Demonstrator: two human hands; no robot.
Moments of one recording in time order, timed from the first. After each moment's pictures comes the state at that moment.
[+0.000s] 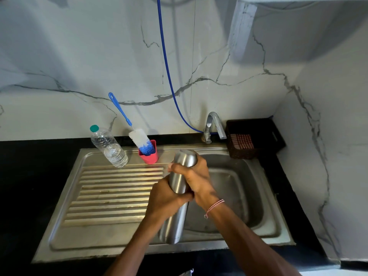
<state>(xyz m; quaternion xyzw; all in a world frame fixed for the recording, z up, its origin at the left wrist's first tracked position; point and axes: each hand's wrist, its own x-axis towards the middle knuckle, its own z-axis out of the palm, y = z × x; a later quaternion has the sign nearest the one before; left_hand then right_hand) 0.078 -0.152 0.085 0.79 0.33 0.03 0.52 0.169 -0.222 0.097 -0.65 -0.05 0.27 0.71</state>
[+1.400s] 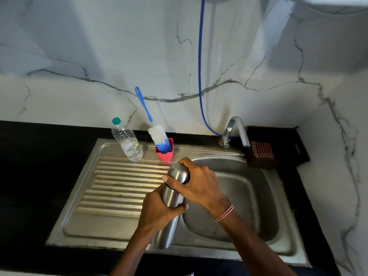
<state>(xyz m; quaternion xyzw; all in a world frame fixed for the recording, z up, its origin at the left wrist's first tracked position) 0.028 -0.098 0.032 0.77 0.35 0.10 0.52 0.161 -0.192 0.088 -0.86 -0.40 0.08 0.31</state>
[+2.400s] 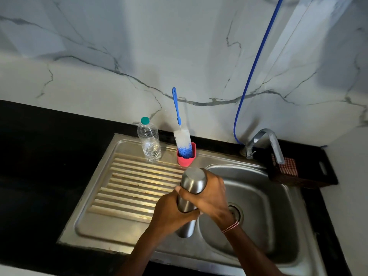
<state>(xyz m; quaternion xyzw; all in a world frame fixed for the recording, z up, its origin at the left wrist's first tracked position) 0.020 -0.036 0.005 0.80 0.31 0.06 0.51 0.138 -0.126 0.061 -0.85 -0.33 0.10 0.41</state>
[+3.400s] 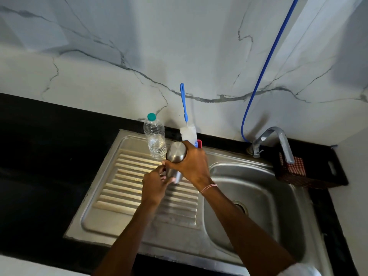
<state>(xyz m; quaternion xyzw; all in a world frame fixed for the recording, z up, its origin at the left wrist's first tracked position) 0.040 0.053 -0.060 0.79 0.41 0.14 0.44 0.161 -0.030 0.048 -0.85 -0.36 0.10 0.36</state>
